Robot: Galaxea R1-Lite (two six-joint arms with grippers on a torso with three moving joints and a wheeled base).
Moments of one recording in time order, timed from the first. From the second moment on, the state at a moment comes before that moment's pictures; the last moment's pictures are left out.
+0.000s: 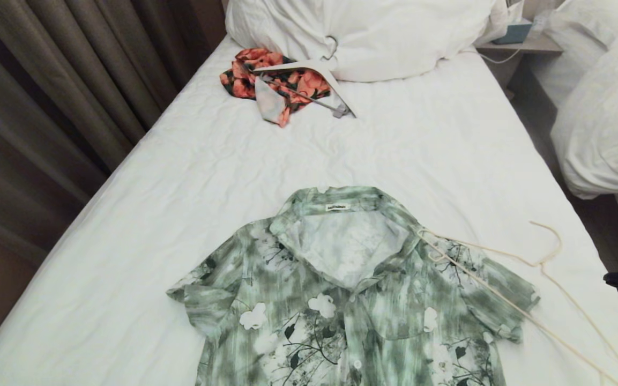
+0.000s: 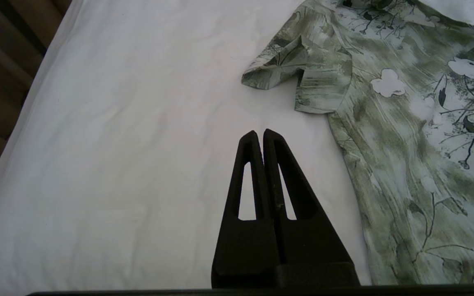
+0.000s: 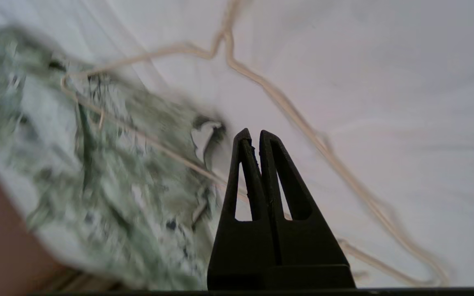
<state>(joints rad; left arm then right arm) 0.00 0.00 0.00 0.01 -0.03 0.11 -0.59 1.60 -0.90 0.24 0.73 0.22</state>
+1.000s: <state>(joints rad) 0.00 0.00 0.00 0.01 -0.03 0.11 -0.72 2.06 -1.27 0.94 0.89 -0.63</state>
